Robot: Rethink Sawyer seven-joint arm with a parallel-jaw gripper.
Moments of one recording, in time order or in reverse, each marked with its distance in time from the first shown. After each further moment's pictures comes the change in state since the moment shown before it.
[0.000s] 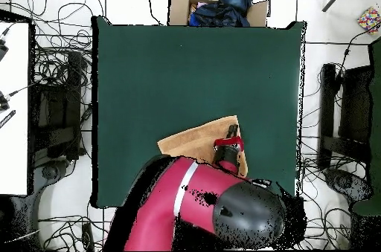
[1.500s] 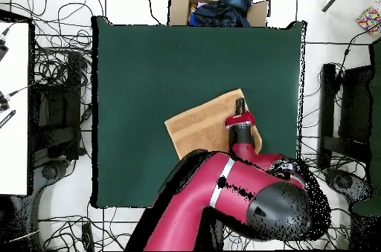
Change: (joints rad) arm -0.121 0.102 0.062 -0.374 -0.197 -0.108 0.000
